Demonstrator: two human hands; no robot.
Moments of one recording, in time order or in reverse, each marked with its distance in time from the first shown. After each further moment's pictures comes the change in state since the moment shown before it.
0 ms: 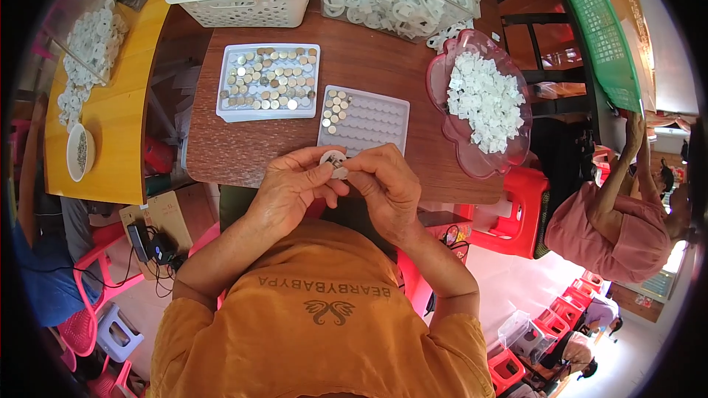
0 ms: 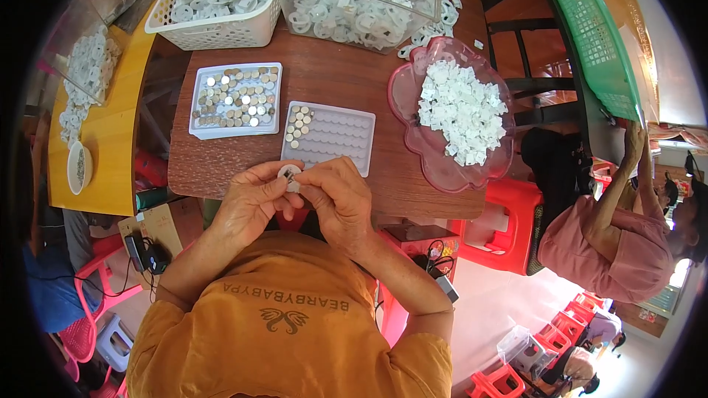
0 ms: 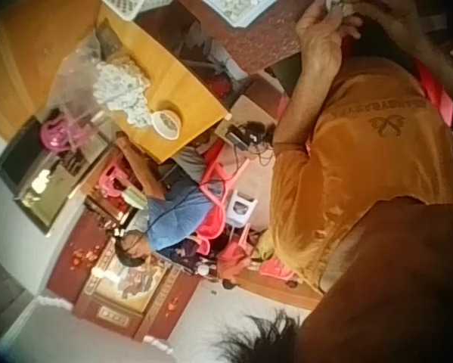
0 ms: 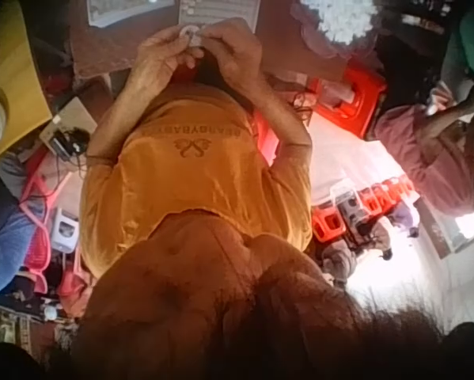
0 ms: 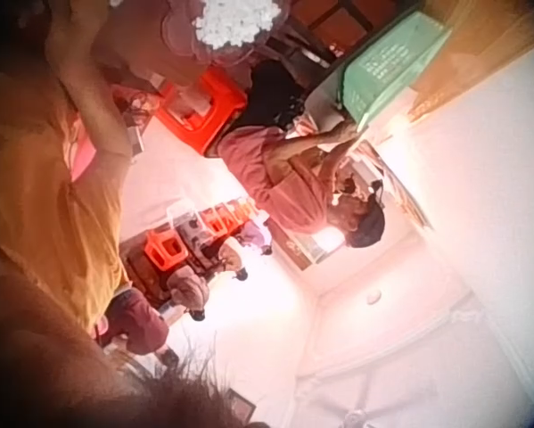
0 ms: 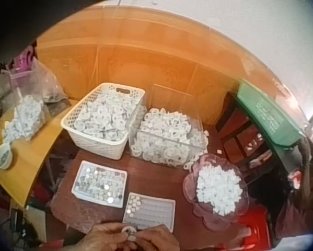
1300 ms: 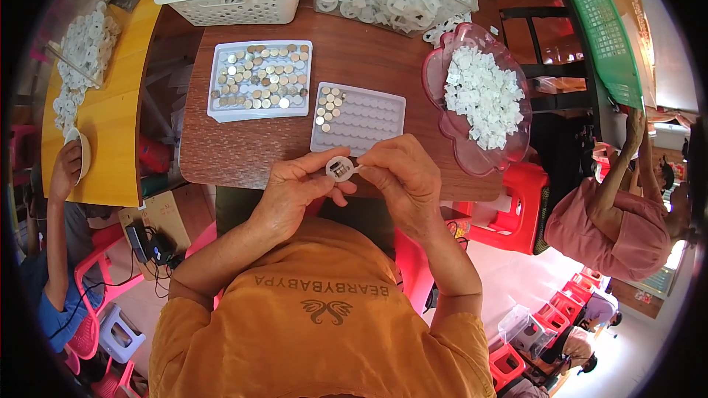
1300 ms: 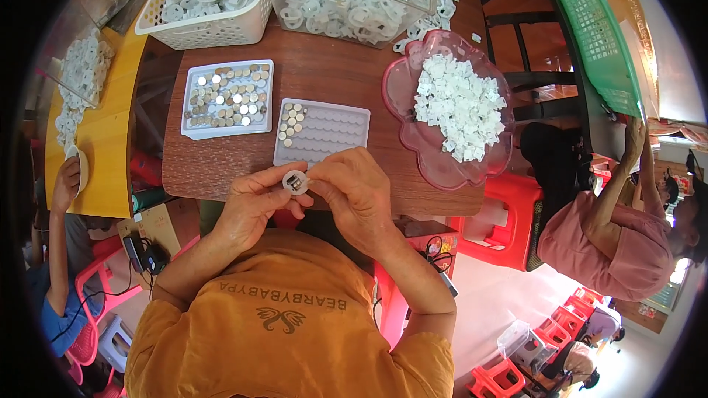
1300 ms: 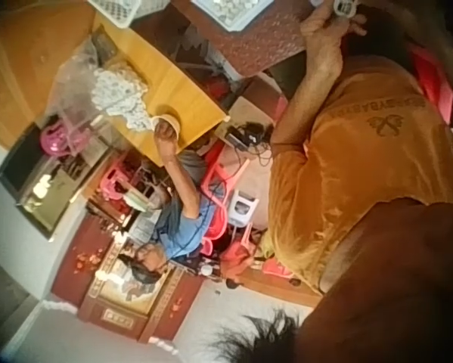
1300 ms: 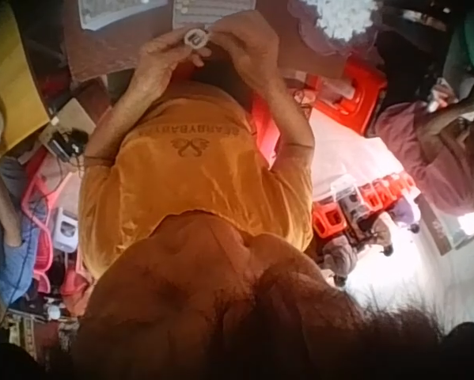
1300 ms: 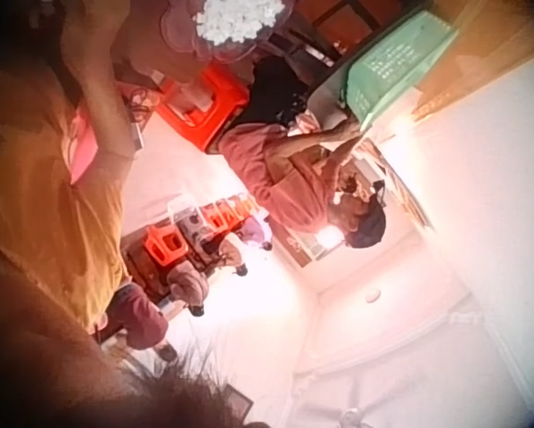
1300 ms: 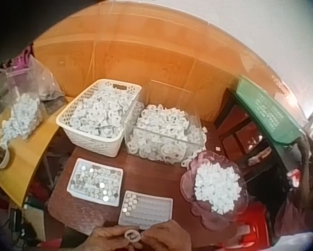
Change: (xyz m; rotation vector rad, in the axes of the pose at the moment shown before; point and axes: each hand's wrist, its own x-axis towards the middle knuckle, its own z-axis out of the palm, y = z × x) left_hand 0.001 -0.008 0.013 0.197 -0.007 0.066; right_hand 0.012 -0.003 -0.028 -0.082 -0.045 0.003
